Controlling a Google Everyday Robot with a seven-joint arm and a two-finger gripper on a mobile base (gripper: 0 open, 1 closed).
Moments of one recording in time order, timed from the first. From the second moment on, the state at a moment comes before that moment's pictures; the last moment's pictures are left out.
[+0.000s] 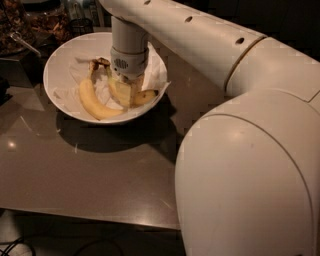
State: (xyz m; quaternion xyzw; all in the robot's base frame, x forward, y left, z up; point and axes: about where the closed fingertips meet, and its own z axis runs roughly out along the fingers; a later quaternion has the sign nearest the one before) arm 0.618 0.076 0.847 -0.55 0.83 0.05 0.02
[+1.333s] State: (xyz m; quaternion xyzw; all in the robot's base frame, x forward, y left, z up) arm 0.592 0.064 0.888 -0.59 0.80 0.06 0.07
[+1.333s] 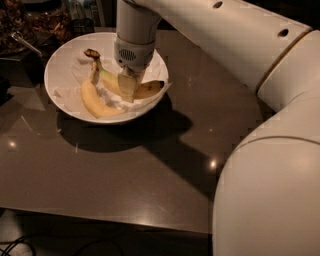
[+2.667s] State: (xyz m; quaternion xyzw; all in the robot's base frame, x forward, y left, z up) arm 0.504 0.020 0.926 -0.61 0.78 0.09 0.12
